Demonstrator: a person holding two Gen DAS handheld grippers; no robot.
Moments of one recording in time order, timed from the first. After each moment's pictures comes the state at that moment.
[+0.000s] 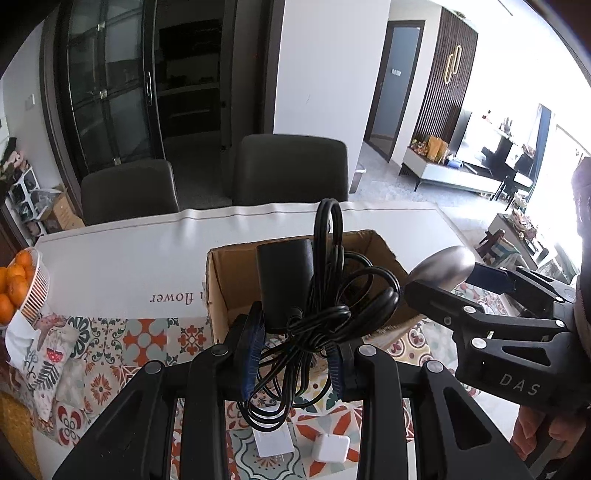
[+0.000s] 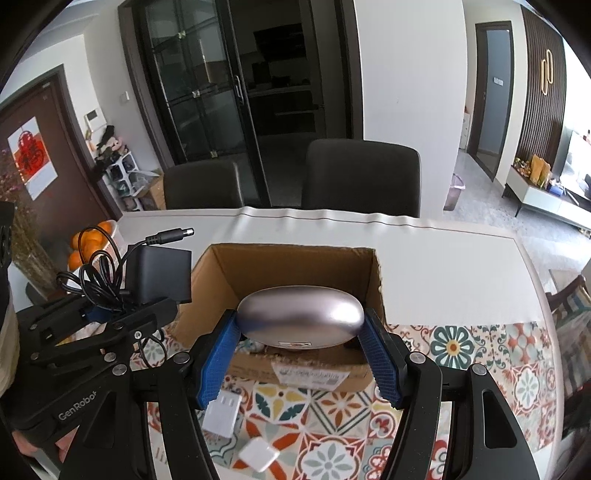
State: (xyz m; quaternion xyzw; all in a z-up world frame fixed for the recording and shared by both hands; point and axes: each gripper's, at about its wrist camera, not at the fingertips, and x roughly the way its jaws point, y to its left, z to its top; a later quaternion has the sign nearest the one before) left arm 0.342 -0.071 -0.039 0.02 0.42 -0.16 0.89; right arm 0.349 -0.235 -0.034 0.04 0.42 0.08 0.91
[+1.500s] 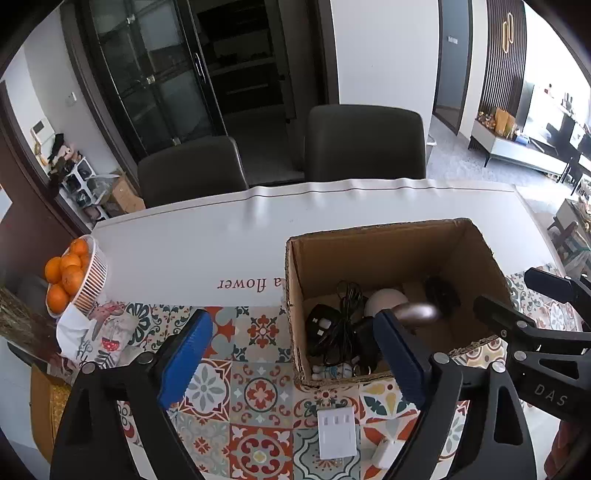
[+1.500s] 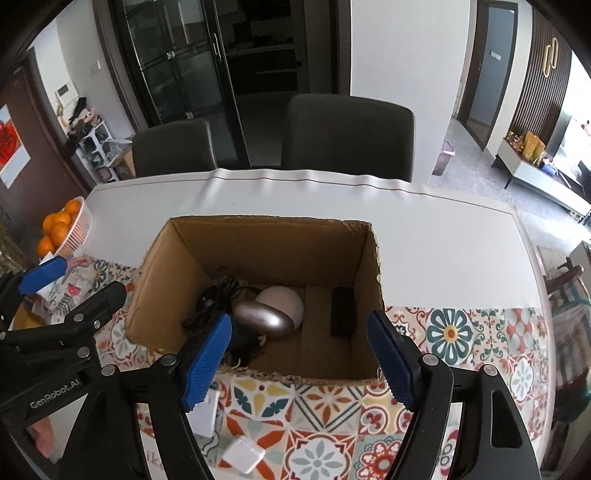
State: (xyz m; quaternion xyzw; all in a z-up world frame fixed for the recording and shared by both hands) left arm 0.372 -0.053 -0.054 0.08 0.46 -0.02 0.89; right arm 0.391 -0.230 -0.068 0.02 0.49 0.05 0.87
